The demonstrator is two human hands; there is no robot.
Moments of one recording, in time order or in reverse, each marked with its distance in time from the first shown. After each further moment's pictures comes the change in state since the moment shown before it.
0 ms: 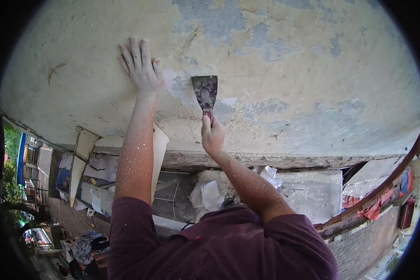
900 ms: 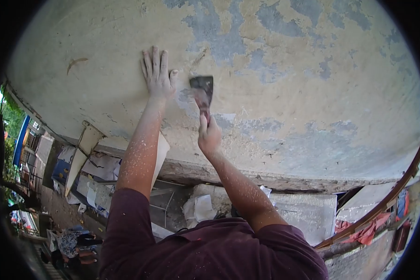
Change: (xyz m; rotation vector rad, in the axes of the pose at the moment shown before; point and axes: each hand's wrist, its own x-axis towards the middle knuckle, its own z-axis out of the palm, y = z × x) left_hand 0.012 0.012 -0.015 0.004 -0.107 0.021; right_hand 0.013 -0.049 0.006 -0.192 -0.014 -0.252
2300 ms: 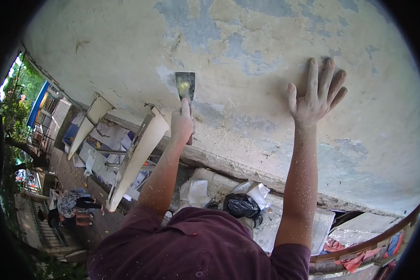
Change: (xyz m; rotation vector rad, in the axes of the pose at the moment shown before) left_hand -0.067 0.175 -0.034 -0.518 -0.512 -1.535; right_hand 0.162 -0.050 -0.253 -0.861 0.602 -1.055
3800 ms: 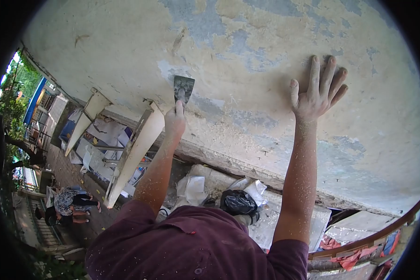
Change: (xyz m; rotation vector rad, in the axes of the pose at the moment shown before) left_hand 0.021 -0.057 -0.013 0.127 0.119 0.188; right_hand 0.006 0.000 0.001 0.031 0.014 -0.010
